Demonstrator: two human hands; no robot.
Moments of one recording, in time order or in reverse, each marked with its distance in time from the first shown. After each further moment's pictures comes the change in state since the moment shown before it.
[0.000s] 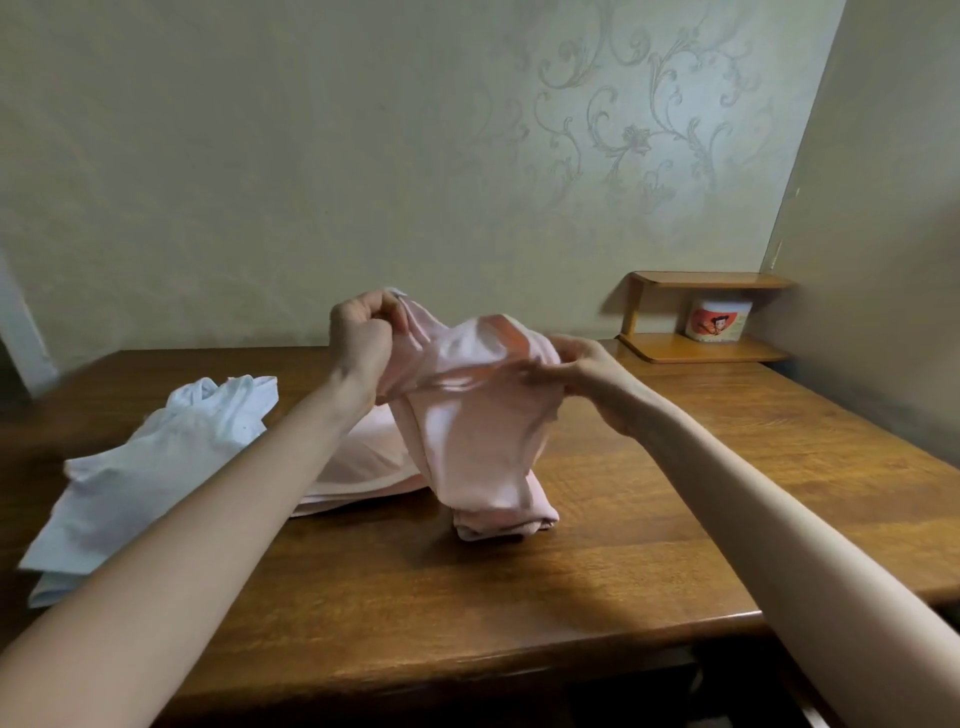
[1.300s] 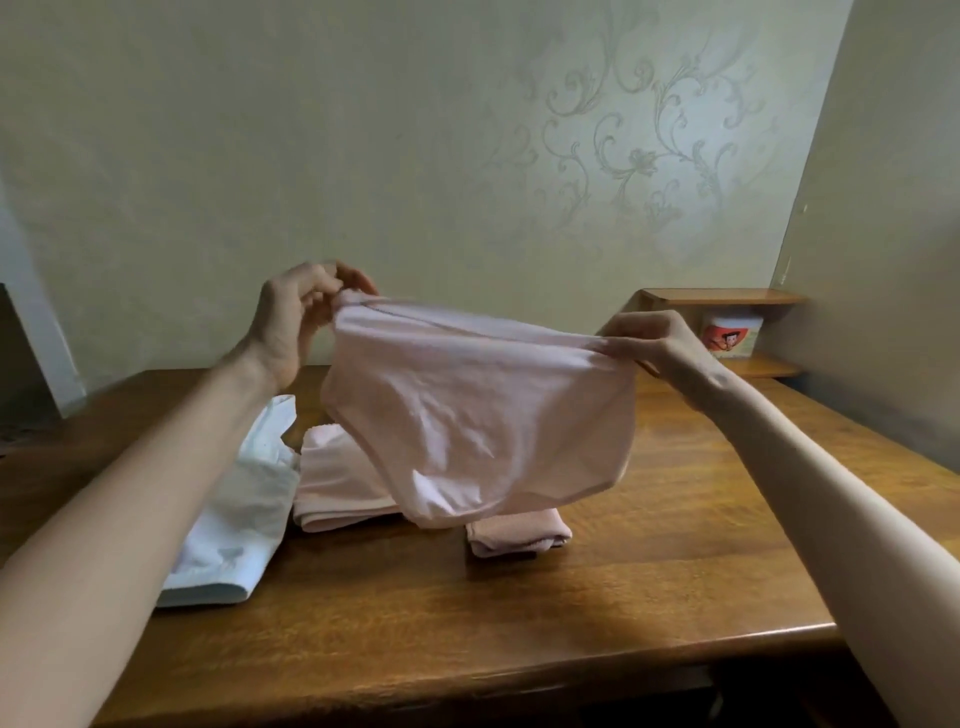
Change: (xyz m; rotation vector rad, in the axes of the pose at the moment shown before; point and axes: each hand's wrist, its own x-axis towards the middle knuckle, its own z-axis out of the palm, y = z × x) left_hand 0.028 0.042 -0.074 -0.055 -0.288 0.011; right_hand -0.016 -0.031 -0.054 -0.204 0.140 -0.214
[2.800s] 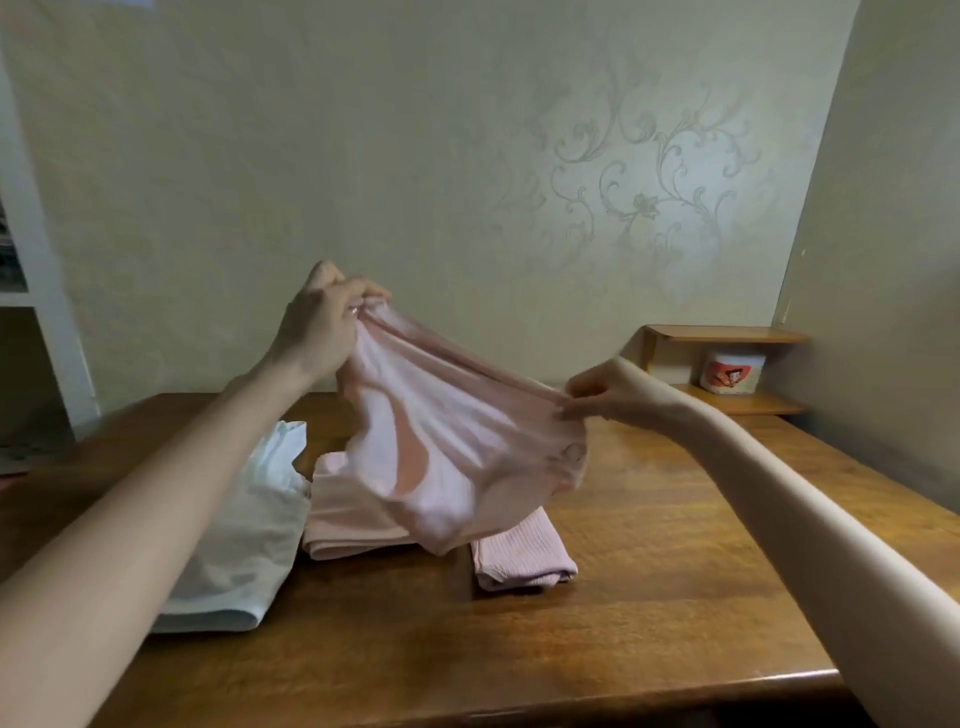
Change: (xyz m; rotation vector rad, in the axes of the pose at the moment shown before) left_hand 0.027 0.001 -0.010 0.903 0.176 0.418; right_hand 0.018 -0.015 0.026 -0.377 -0.276 0.077
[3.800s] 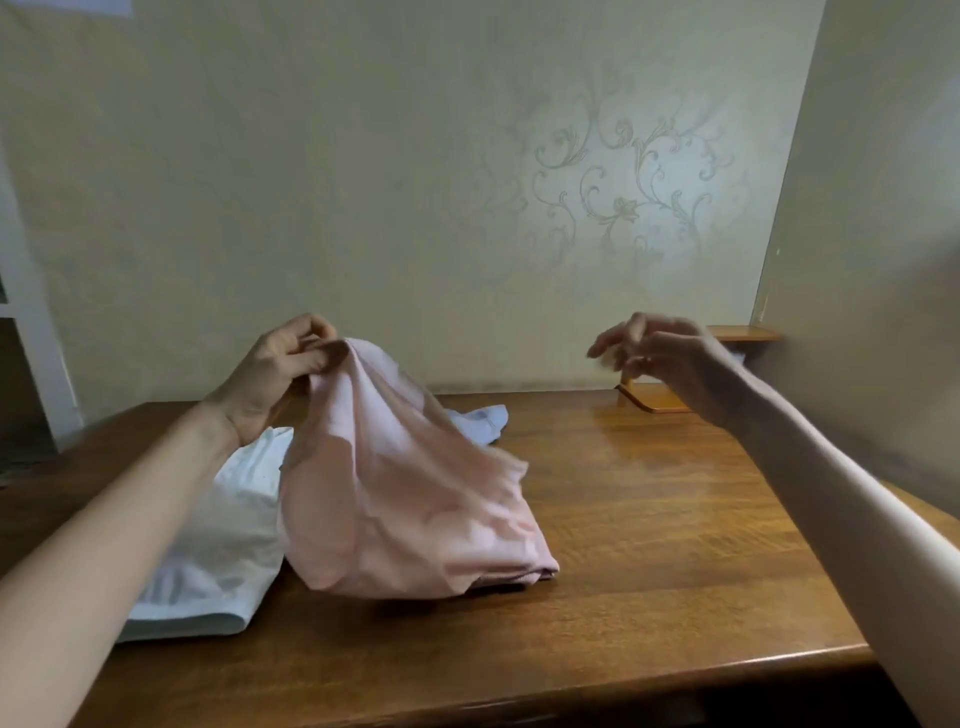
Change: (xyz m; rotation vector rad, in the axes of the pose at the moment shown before) left_hand -0.043 -0.003 -0.014 -0.934 -0.284 -0.330; right_hand -0.043 0.006 -0.047 0.670 0.133 -0.202
